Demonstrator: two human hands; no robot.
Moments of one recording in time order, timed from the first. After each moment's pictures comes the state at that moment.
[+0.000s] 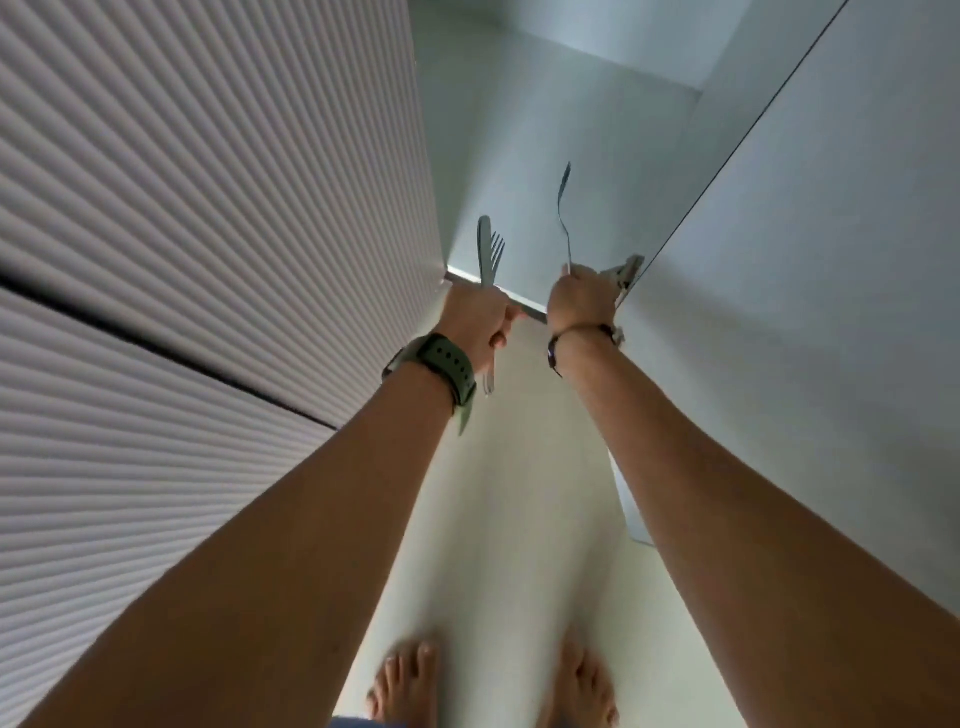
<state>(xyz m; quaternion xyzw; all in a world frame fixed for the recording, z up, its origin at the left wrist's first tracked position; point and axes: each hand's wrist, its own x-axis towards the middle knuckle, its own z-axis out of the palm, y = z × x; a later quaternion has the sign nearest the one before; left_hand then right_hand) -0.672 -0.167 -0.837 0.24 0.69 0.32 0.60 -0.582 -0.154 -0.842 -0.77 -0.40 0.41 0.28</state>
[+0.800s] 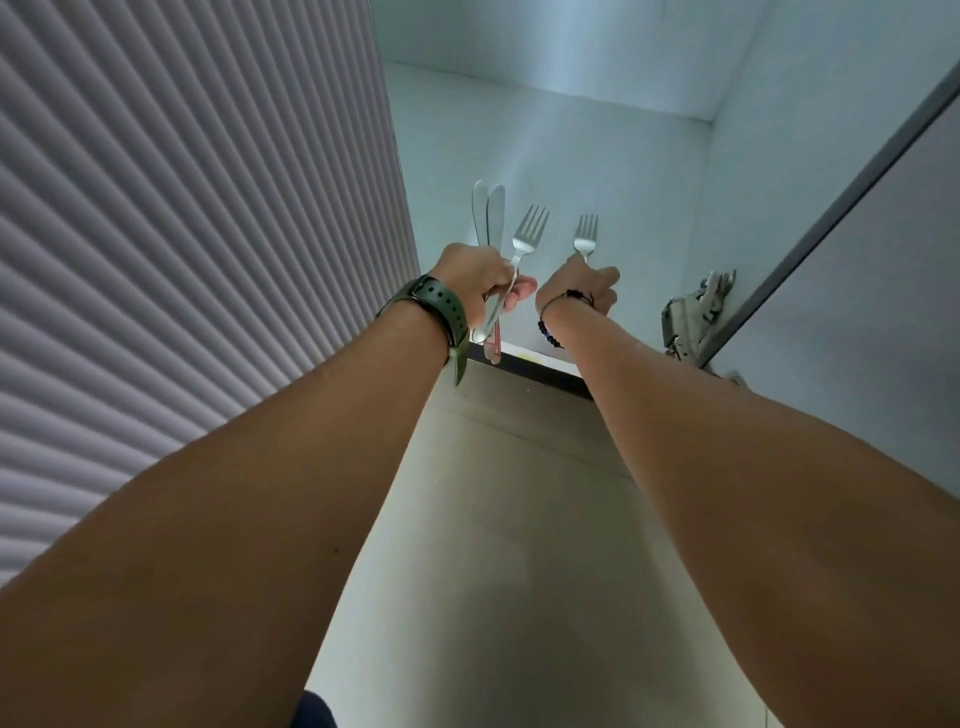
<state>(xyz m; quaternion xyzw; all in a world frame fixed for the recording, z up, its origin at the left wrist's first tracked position) -0.692 -0.011 -0.972 0.34 0.64 0.33 0.61 -0.592 -0.003 -1.013 -0.81 -0.43 0.33 0.24</state>
